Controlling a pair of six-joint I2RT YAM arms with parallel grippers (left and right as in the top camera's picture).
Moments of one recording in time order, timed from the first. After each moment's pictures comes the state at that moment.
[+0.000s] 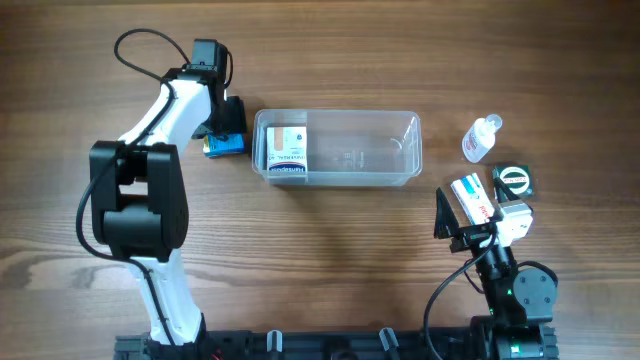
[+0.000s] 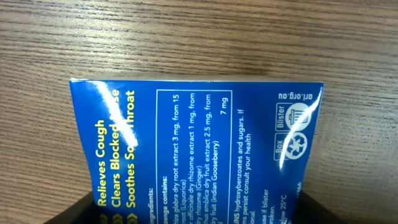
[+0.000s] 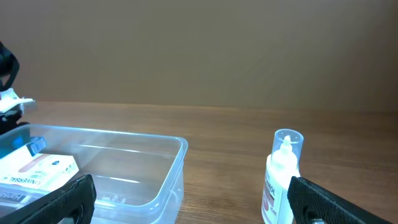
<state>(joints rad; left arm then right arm) -0.10 2.12 1.51 -0.74 -0.08 -0.23 0.03 0.02 0.01 0.01 -0.16 0.04</state>
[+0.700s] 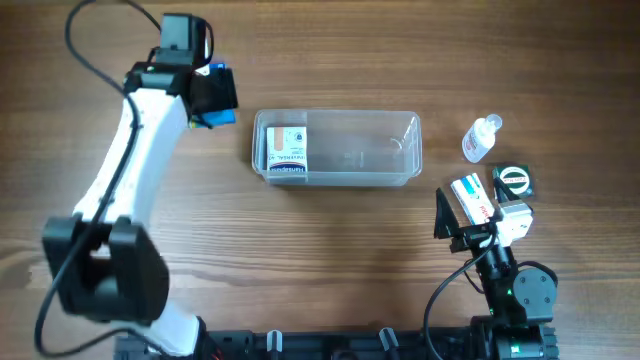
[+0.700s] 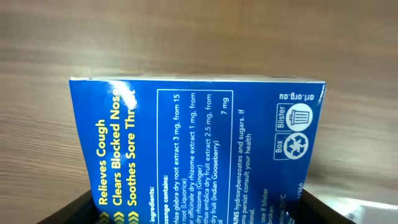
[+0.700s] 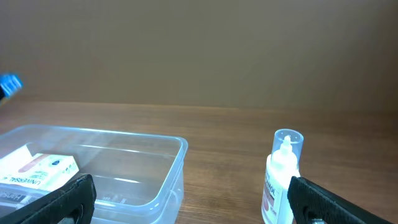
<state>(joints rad) -0.11 1.78 1.51 -0.79 -0.09 -0.24 0.03 0.02 0.01 0.01 -0.16 0.04</state>
